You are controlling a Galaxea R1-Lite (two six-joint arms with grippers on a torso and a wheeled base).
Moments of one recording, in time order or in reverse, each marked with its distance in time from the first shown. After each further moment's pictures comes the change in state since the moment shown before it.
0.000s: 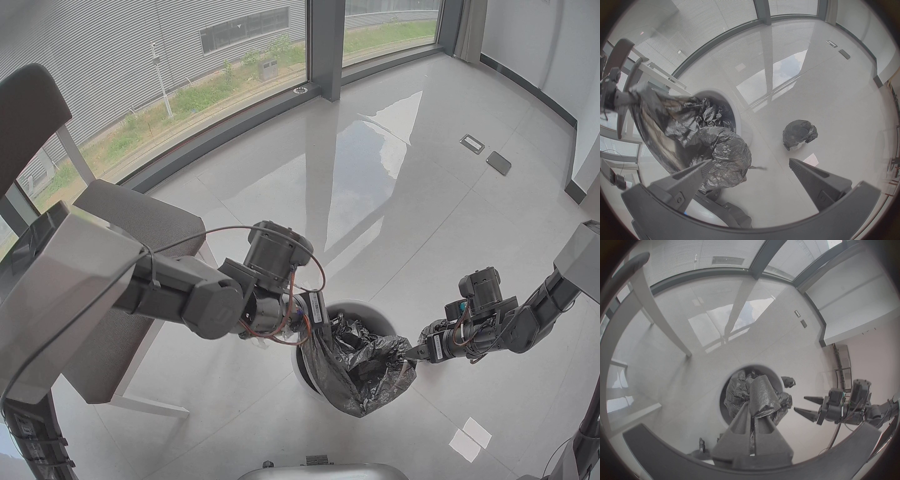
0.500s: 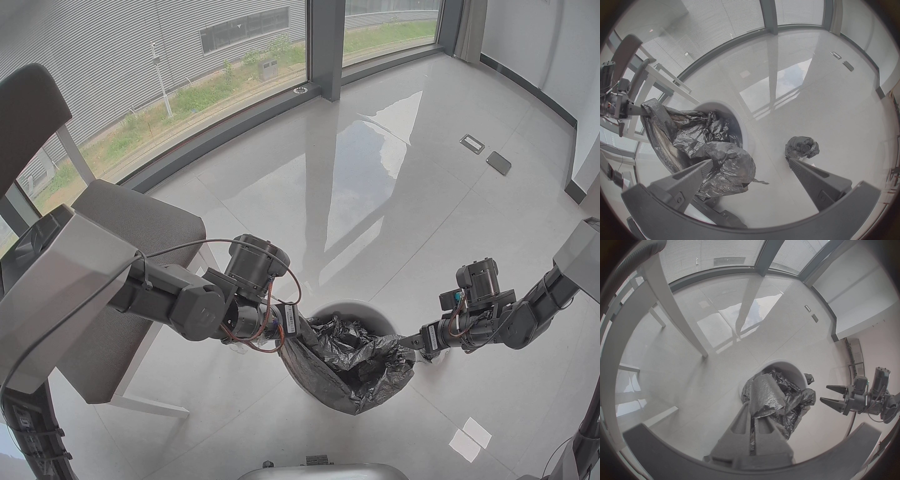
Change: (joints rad) left arm 0.089 -0.001 0.067 -0.003 0.042 0.115; right arm 0.024 -0.001 -0.042 -0.042 0.001 -0.051
